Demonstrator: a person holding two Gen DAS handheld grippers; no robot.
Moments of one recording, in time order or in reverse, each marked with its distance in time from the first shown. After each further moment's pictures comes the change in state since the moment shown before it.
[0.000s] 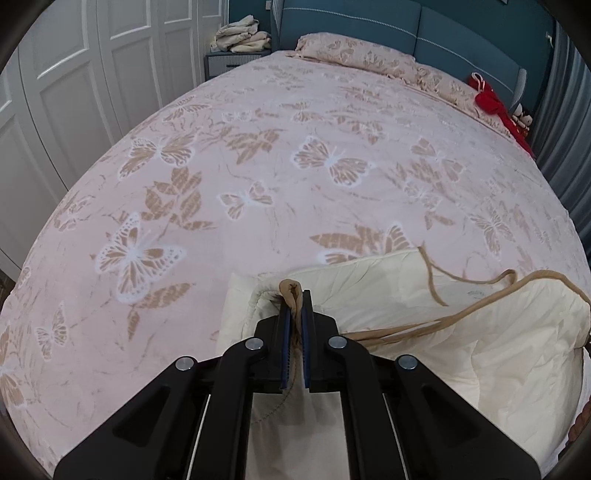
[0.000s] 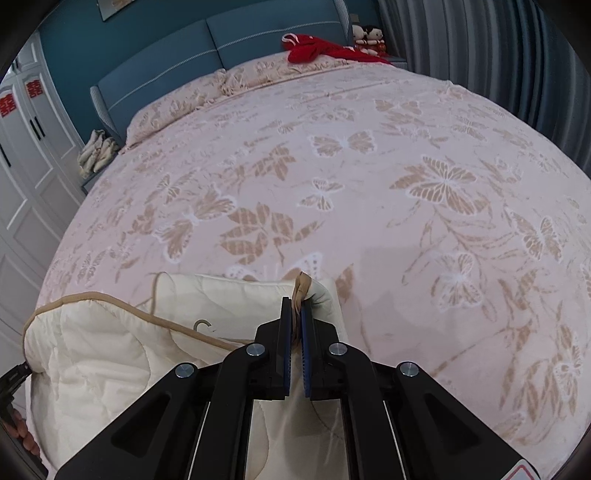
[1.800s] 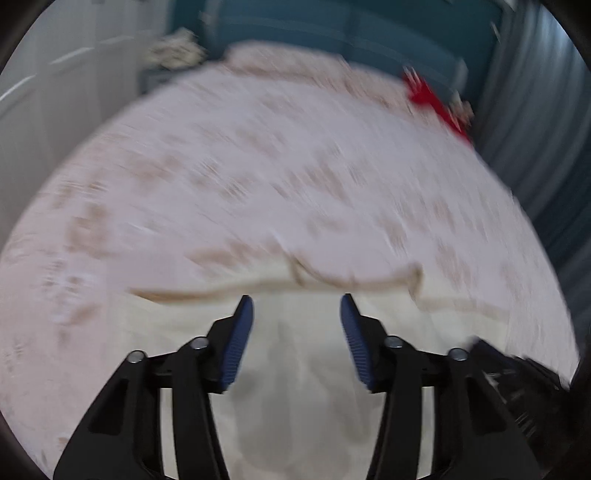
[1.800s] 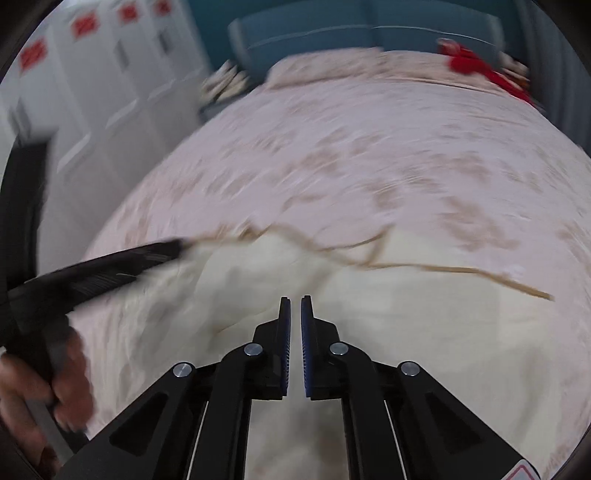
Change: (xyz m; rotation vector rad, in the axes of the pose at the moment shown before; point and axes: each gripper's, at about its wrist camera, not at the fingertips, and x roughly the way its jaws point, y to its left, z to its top) left arm -0.019 -0.109 -0.004 0.146 0.017 -0.213; right arm -0.014 0.183 -0.056 -0.418 0.105 0.329
